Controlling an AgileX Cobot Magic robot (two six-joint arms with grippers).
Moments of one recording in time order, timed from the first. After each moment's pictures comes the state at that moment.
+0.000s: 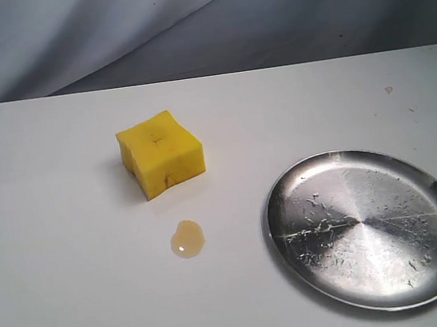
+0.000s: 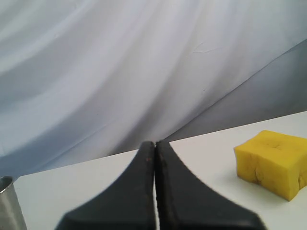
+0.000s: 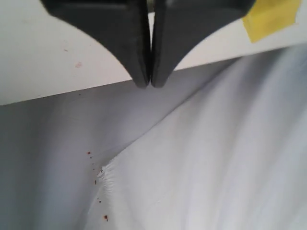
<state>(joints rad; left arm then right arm) -0.07 0.00 0.00 0.05 0.03 0.17 0.22 0.01 0.00 0.27 -0.01 -0.01</state>
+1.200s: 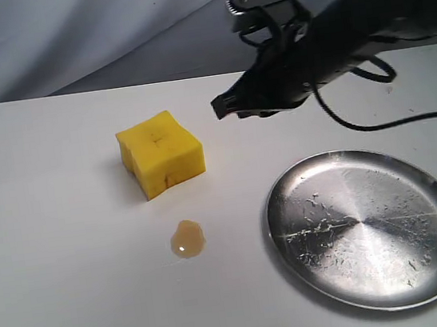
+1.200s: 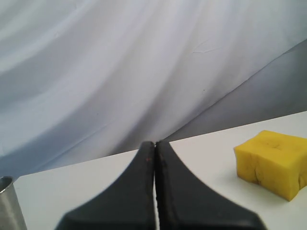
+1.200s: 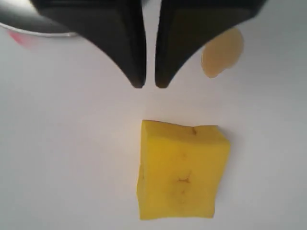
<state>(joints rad) -0.07 0.00 0.00 0.05 0.03 0.17 0.60 1.75 -1.27 0.41 0.52 -0.37</state>
